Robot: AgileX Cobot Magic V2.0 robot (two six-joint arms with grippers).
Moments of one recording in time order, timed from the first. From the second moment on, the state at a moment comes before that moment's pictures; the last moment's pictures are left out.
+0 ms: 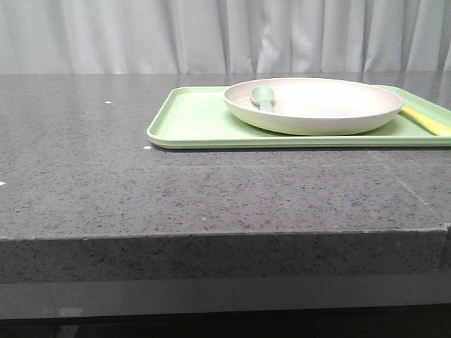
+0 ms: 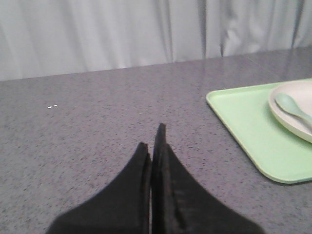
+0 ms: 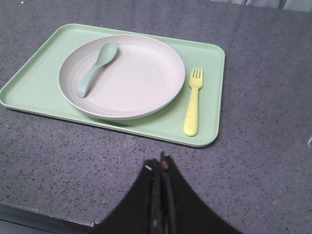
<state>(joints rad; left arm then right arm) -0.22 0.50 -0.52 0.16 0.26 -0.13 0.15 0.52 -0.82 0.09 0.80 -0.05</state>
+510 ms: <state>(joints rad) 0.02 -0.01 0.01 -0.06 0.15 -0.13 0.15 0.52 -0.81 0.09 0.80 -0.05</state>
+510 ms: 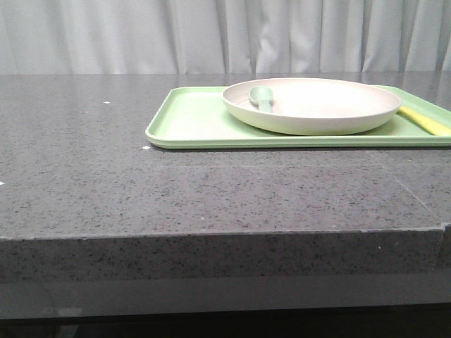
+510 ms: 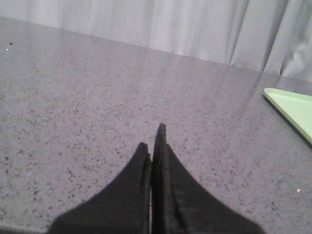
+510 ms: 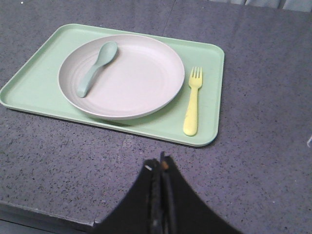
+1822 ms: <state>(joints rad) -0.02 -0.01 0.01 0.03 0.12 -0.13 0.15 0.52 -0.81 0.09 0.80 -0.05</state>
